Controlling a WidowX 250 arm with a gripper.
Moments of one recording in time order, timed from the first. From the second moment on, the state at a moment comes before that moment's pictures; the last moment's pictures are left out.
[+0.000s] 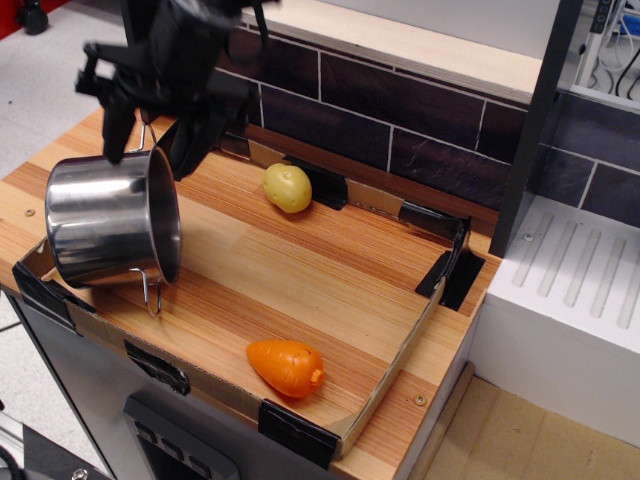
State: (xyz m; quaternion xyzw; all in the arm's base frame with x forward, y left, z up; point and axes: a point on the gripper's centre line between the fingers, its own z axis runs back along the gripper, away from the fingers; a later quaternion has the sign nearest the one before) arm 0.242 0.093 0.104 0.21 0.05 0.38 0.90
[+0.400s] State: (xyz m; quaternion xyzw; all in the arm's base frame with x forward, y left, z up) arm 0.246 0.097 0.129 0.05 0.07 0.38 0.92
